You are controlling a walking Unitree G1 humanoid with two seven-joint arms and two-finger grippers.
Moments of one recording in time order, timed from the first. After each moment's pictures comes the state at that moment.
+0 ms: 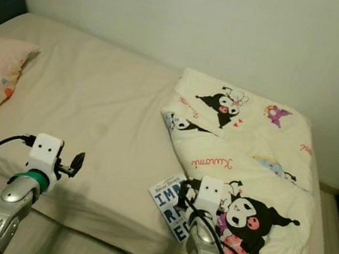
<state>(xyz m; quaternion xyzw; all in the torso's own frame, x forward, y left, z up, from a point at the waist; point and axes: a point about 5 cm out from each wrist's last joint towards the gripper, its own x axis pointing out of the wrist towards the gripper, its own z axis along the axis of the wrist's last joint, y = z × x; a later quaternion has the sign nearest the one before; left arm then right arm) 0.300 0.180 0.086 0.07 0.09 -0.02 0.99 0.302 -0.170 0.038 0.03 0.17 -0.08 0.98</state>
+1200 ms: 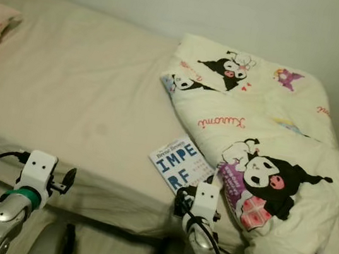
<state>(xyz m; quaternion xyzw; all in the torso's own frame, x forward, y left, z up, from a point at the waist) 0.273 0.188 0.060 0.10 0.12 -0.01 0.99 0.293 -0.167 0.028 0.03 0.19 -0.06 0.98</state>
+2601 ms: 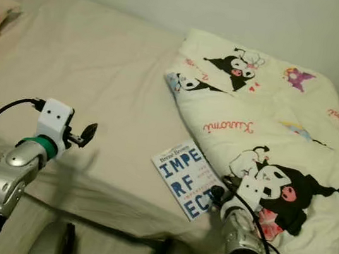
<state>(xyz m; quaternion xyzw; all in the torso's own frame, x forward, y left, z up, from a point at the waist) 0.334 0.170 0.144 0.09 0.04 -0.09 0.99 0.318 -0.250 0.039 0.11 0.24 -0.18 0.95</state>
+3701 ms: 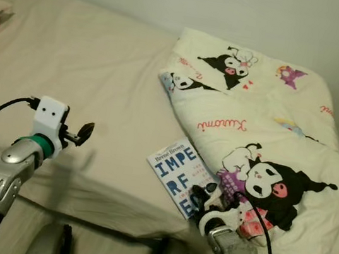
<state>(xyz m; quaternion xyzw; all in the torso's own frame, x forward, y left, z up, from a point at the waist) 0.334 0.173 0.148 0.05 0.05 -0.09 0.99 0.293 -0.197 0.006 0.59 0.26 -0.04 0.76</state>
